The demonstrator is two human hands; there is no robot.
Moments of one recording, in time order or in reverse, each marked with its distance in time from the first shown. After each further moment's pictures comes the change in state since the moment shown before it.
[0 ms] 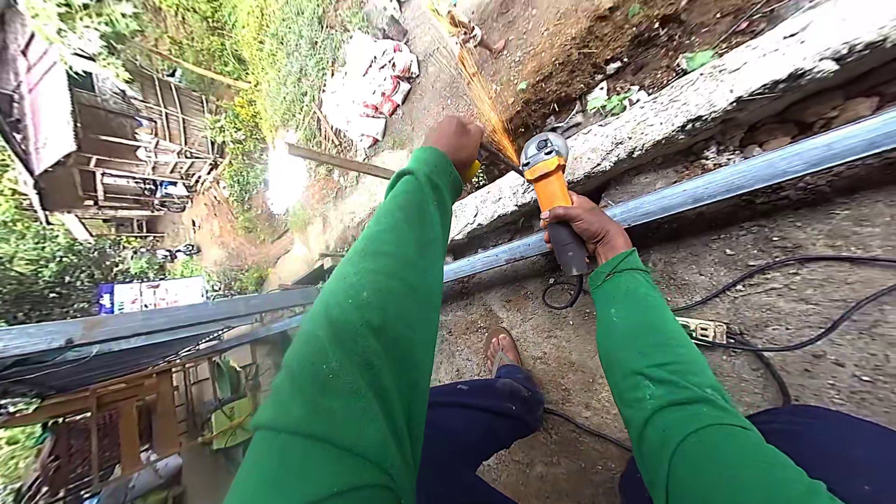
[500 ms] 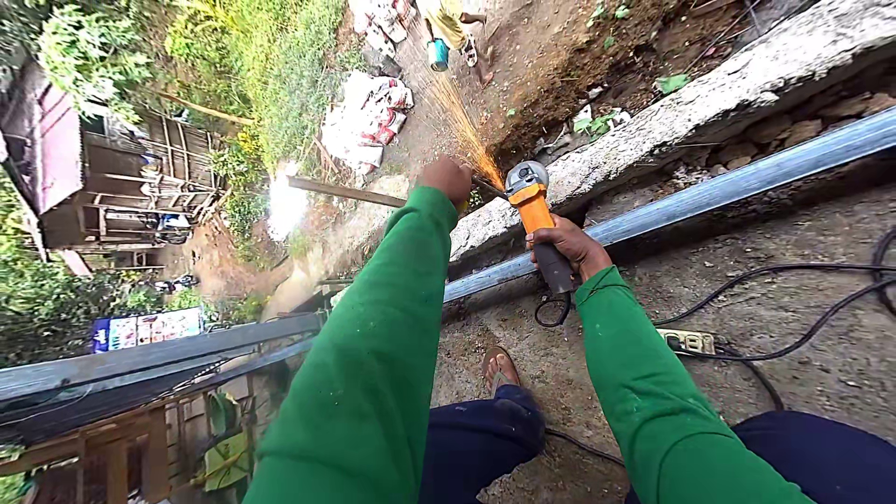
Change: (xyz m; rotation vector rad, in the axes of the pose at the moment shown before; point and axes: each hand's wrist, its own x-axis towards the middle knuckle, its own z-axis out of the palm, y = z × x) left_hand 0.000 0.015 0.007 0.191 -0.043 -0.130; right_hand -0.001 -0.001 -0.001 0.026 -0.028 0.024
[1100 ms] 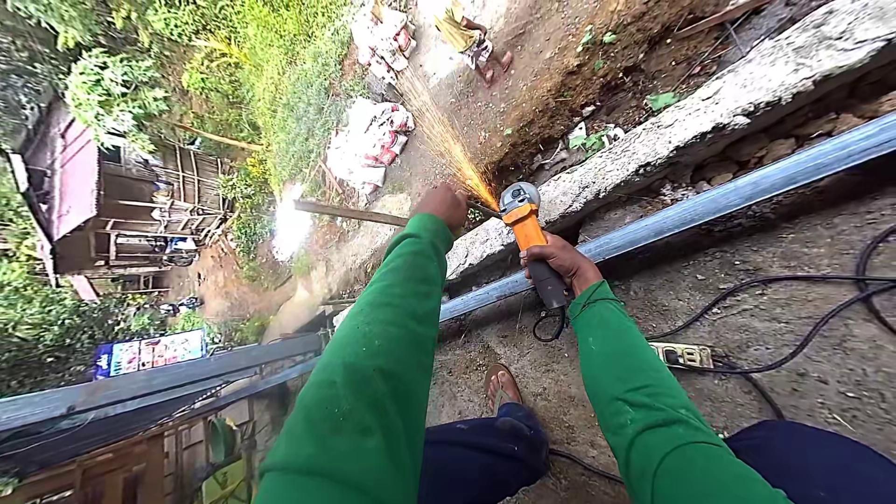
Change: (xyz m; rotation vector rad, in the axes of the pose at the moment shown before) left_hand -0.002 0.002 0.000 0.065 -0.021 0.013; right_hand -0.003 0.013 -0.009 0.023 -0.001 -0.013
